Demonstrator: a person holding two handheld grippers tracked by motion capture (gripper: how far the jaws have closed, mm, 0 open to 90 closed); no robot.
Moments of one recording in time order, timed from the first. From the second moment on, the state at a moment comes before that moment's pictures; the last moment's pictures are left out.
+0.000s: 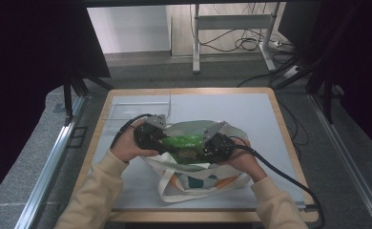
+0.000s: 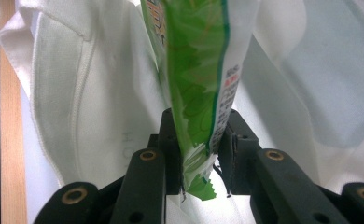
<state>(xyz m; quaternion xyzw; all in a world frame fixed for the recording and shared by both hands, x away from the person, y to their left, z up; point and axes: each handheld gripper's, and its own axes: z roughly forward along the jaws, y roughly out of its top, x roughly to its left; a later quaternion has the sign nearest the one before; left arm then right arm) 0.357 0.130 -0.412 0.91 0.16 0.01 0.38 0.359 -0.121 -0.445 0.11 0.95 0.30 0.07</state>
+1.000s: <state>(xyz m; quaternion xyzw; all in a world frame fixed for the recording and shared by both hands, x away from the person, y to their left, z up) 0.366 0.161 -0.389 0.89 0.19 0.00 0.42 0.354 -0.163 -0.413 0.18 0.89 0.42 0.08</state>
